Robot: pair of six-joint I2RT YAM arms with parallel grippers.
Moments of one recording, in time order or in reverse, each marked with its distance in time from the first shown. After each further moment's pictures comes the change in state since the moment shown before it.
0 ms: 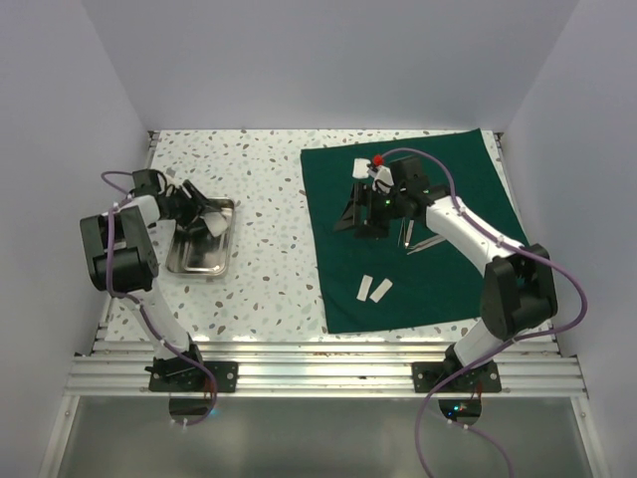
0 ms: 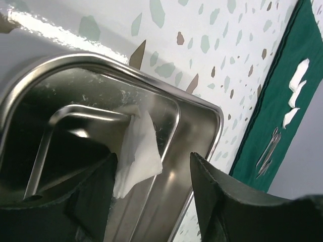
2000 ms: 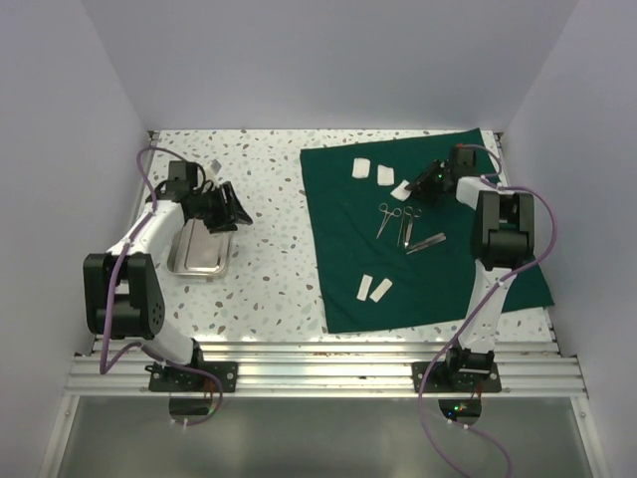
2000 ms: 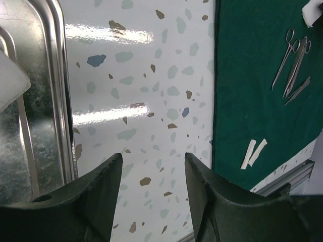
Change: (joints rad) left arm -0.295 -0.374 -0.080 -0.271 -0.129 0.153; right arm -0.450 0.565 0.253 0.384 0.260 0.161
